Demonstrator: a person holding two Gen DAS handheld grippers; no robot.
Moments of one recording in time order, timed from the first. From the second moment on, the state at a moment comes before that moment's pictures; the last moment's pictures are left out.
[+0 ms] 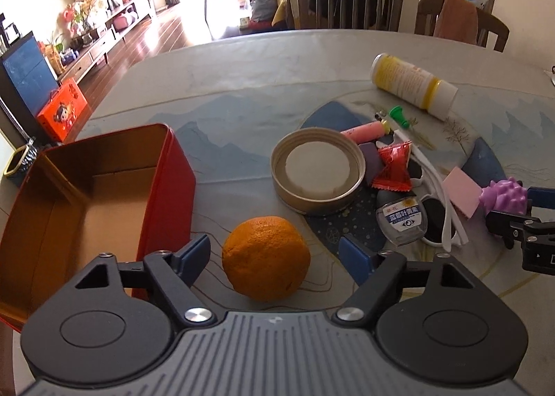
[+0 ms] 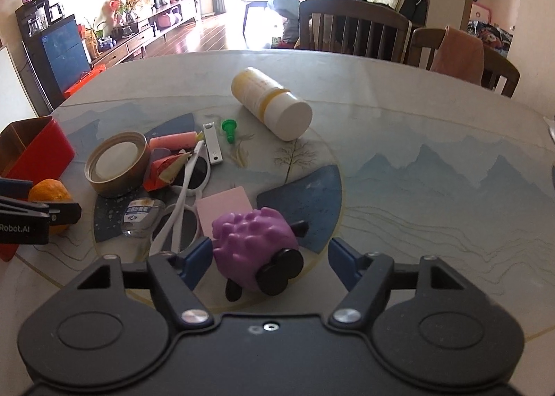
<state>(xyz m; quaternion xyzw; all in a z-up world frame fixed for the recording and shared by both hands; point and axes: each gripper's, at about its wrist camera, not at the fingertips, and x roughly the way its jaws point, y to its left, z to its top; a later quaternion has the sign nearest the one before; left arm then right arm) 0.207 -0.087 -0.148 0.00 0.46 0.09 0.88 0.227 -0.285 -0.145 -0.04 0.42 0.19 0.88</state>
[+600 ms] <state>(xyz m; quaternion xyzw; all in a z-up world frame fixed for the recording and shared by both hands) 0.205 -0.077 -0.149 -0.02 0.48 0.10 0.87 0.224 -0.286 -0.143 -0.02 0.43 0.20 0.88</state>
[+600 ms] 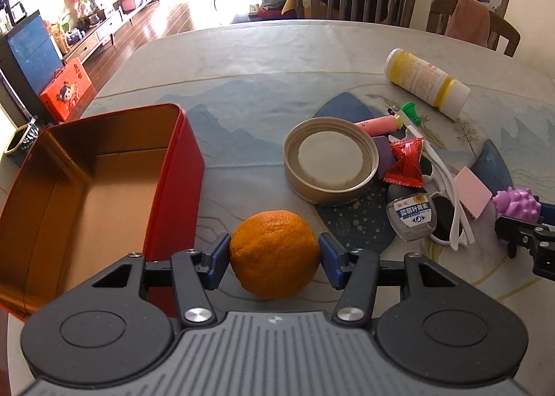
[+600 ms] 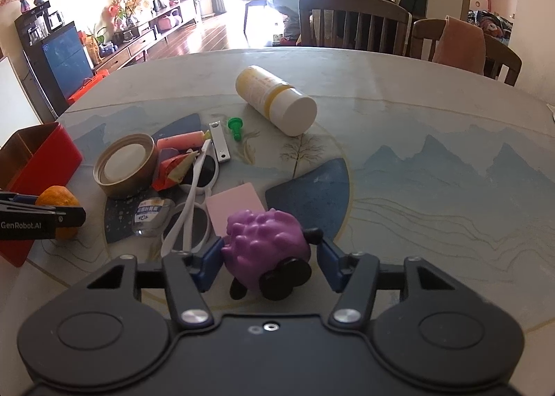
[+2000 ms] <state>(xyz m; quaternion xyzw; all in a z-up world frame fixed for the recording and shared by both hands) 0.147 0.090 -0.072 -0.08 0.43 0.08 0.90 0.153 -0.093 -0.044 -0.07 0.35 0.32 0.88</state>
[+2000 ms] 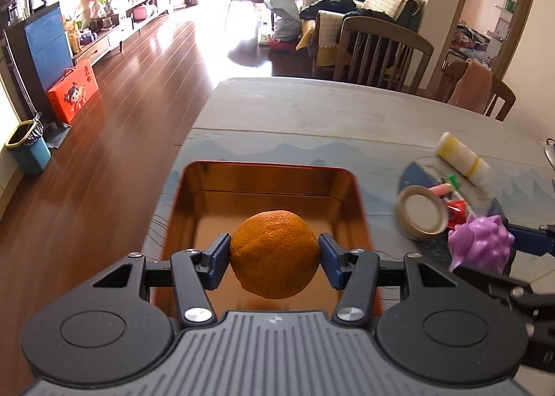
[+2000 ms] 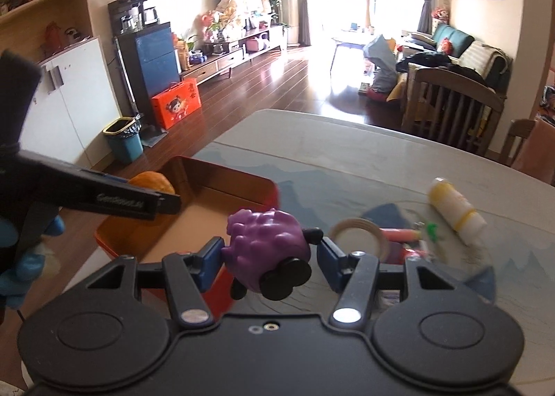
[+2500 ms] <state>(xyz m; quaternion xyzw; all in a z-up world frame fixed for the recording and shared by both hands) 0.204 0.135 -0.107 -0.05 0.45 0.05 0.89 0.175 0.001 -0.080 -0.14 0.37 0.34 0.85</state>
